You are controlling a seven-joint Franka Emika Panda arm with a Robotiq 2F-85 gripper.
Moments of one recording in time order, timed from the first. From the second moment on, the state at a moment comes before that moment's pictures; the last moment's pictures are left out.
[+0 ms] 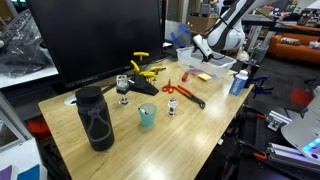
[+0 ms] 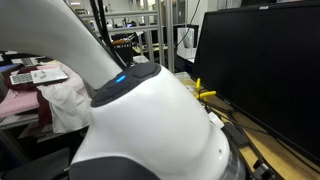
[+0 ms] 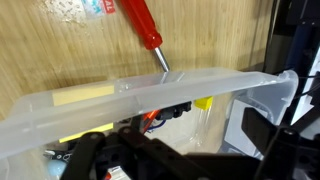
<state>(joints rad) -0.31 0.34 -0.13 -2.37 0.17 3.32 1.28</state>
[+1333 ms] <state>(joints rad) -0.46 0.20 0.12 -2.59 -0.43 3.43 1.40</state>
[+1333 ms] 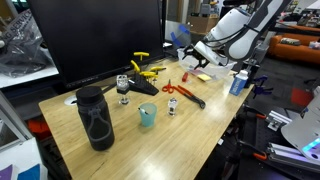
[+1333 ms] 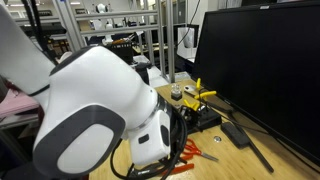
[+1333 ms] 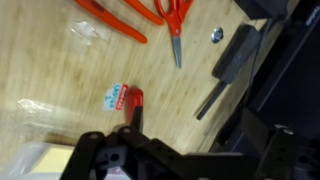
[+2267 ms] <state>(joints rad) -0.71 0.31 0.30 -2.61 -0.77 3.35 1.45</state>
